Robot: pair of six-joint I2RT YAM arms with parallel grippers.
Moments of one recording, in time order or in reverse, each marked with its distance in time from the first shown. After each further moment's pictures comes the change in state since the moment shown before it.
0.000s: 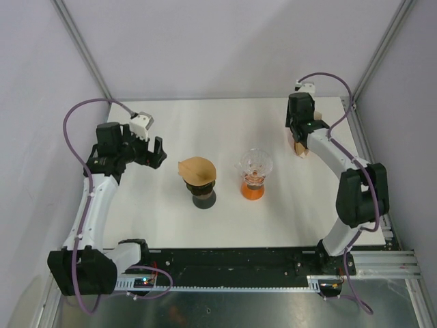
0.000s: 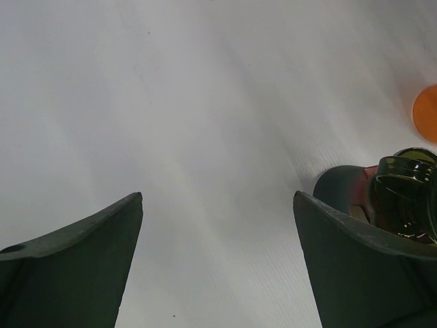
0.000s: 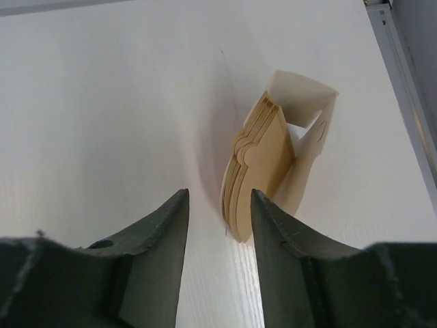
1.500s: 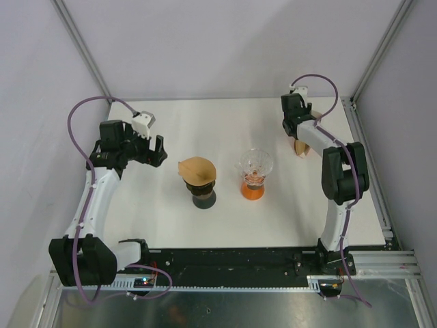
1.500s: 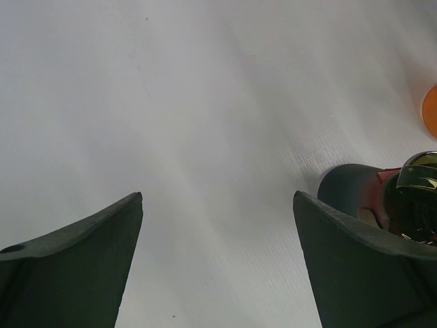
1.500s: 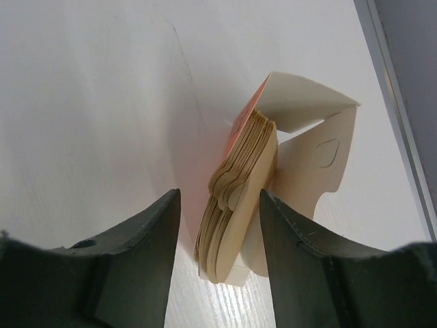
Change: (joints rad) left arm -0.001 0.082 0.017 0.000 -0.010 0.001; right arm -0.024 0.300 0.165 -0.018 0.135 -0.050
